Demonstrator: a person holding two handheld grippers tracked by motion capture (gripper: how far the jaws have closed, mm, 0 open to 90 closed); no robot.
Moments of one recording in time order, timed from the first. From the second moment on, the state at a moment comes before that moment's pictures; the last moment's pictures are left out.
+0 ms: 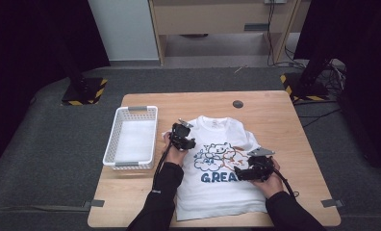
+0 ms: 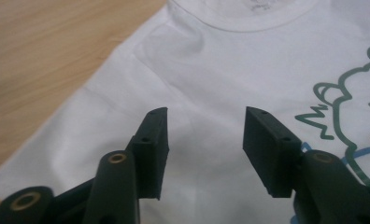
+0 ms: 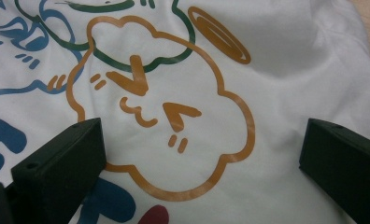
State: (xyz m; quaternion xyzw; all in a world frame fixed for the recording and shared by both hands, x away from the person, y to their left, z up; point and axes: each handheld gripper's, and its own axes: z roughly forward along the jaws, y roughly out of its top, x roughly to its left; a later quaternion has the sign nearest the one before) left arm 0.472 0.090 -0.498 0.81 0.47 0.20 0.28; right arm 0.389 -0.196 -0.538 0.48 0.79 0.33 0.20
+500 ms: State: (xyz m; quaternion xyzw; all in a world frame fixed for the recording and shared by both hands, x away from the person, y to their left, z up) left arm 0.469 0.099 -0.523 0.80 0.49 0.20 0.29; right arm 0.389 -0.195 -0.538 0.48 0.79 0.33 0.20
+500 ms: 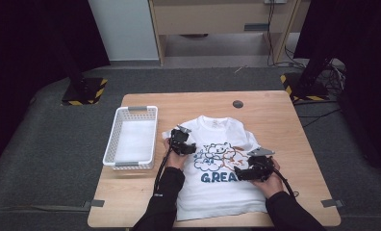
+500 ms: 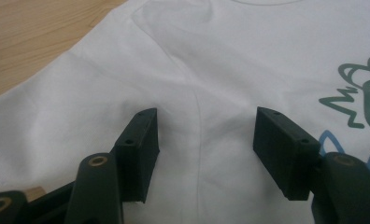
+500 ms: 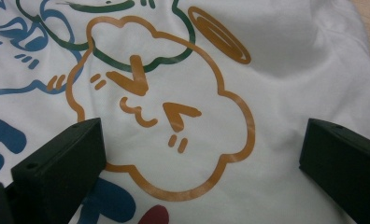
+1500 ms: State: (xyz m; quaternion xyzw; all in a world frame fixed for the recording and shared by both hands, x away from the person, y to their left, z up) left arm 0.405 0.123 -0.477 0.82 0.45 0.15 0.33; right arm 0.393 -0.193 -0.529 0.49 0.80 0.31 0.17
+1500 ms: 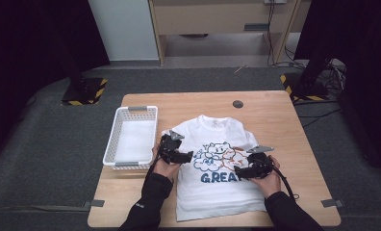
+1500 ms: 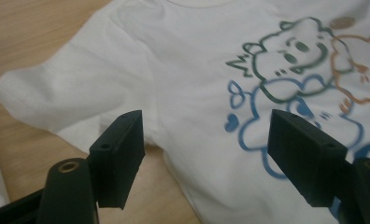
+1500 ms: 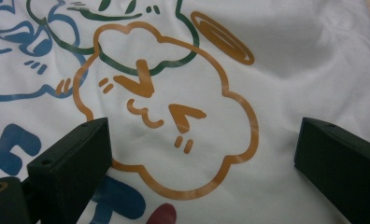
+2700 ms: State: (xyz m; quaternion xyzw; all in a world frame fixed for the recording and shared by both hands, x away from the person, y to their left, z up) left arm 0.341 0.133 -0.517 0.87 0.40 0.16 0.26; right arm 0.410 -0.230 -0.483 0.50 0.76 0.37 0.18
